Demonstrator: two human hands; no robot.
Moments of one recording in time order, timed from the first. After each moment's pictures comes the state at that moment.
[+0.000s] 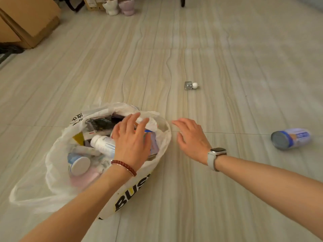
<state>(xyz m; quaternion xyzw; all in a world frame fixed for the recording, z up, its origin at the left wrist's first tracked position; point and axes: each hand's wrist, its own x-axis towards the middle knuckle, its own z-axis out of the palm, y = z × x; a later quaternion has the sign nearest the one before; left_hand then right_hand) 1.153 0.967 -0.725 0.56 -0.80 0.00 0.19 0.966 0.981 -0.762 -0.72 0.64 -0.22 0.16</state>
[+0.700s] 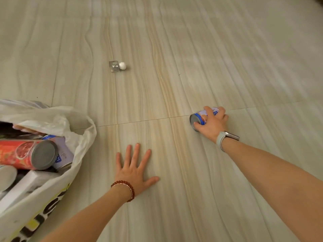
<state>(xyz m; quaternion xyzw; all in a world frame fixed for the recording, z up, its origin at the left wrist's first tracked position) 0.997 1.036 -0.870 0.41 -0.88 -0.16 -0.18 0.713 1.042 -0.817 -0.38 0.90 -0.10 0.16</state>
